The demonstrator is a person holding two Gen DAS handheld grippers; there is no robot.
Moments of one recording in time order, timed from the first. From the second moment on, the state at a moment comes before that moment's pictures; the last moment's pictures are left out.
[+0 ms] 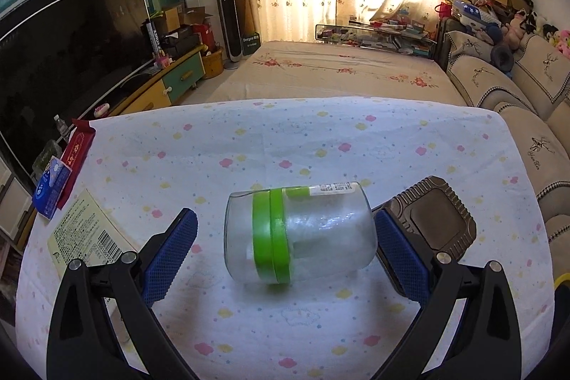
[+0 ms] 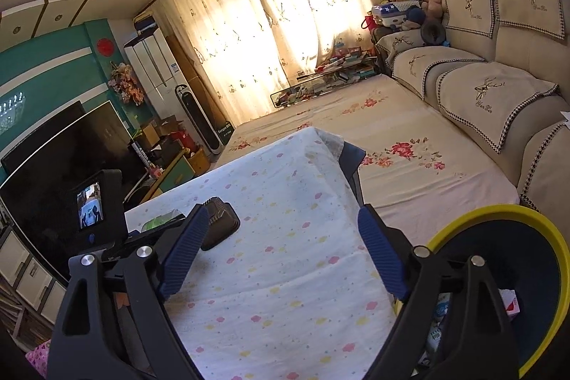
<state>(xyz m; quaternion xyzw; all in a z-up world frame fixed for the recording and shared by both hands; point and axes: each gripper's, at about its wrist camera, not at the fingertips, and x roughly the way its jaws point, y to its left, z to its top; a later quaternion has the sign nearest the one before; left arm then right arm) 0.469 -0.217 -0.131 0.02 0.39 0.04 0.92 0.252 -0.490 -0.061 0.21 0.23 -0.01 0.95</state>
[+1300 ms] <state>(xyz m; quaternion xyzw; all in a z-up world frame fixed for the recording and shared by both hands) 0.202 -0.413 -0.056 0.15 0.34 -0.32 0.87 0.022 -0.597 -0.081 0.14 0.24 -0.21 0.94</state>
